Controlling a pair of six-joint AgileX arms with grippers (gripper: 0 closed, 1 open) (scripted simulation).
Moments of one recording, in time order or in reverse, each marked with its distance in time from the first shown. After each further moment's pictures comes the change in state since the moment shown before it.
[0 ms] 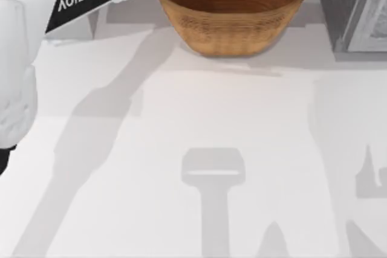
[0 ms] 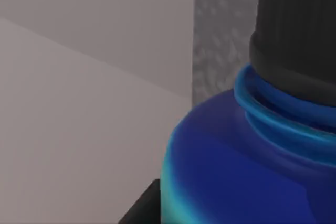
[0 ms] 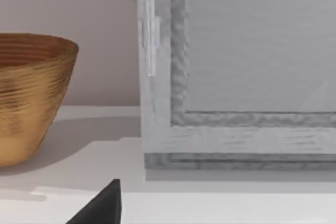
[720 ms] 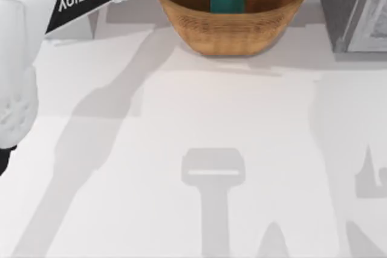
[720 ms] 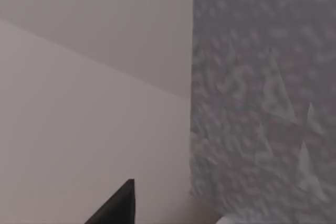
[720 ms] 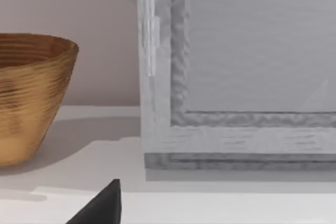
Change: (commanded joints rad) left arm 0.000 0.000 0.000 0.000 0.000 0.000; right arm 0.000 0.000 0.000 0.000 0.000 0.000
